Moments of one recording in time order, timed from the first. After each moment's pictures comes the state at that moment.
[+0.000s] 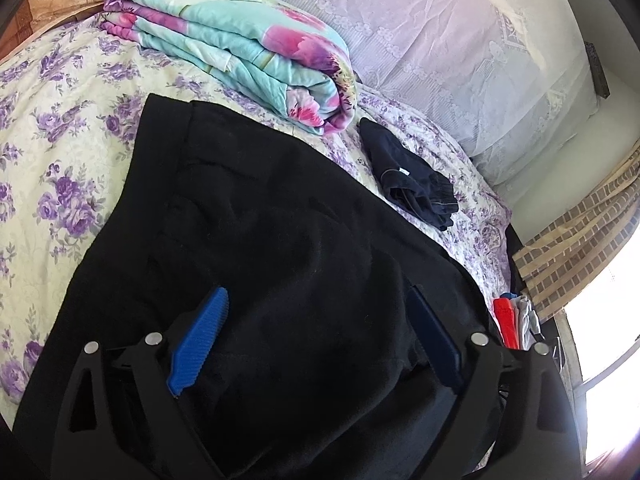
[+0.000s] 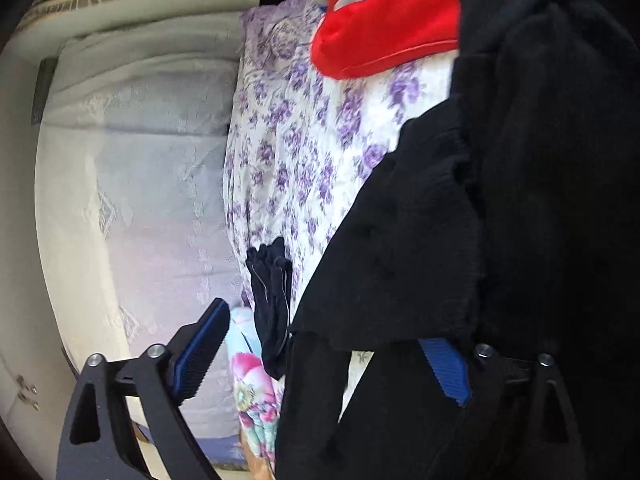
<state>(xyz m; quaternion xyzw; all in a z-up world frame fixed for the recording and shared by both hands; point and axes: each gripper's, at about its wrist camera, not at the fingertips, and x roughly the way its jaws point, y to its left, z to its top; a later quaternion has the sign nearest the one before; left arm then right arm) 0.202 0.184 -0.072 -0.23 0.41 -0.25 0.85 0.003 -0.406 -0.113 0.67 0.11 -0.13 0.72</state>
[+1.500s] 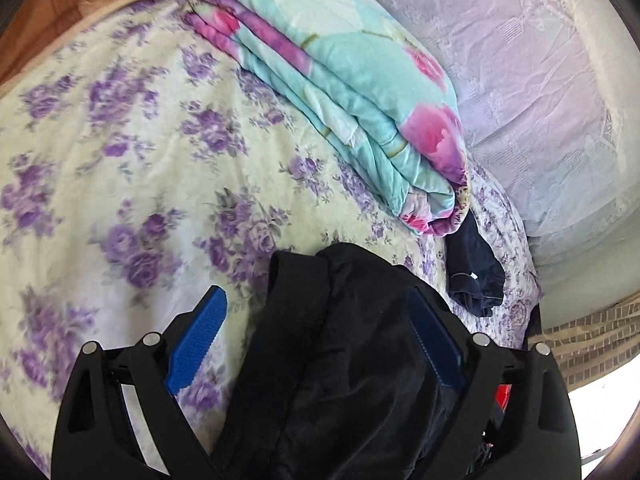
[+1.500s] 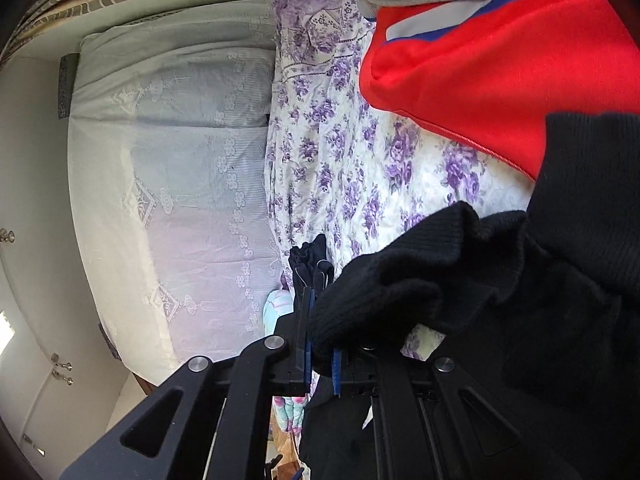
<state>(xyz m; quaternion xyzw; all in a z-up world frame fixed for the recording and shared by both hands) 0.332 0.270 -0.056 -0.31 0.49 -0.13 0.80 -0.015 -0.469 -0.092 0.67 0.10 -0.03 0.73</state>
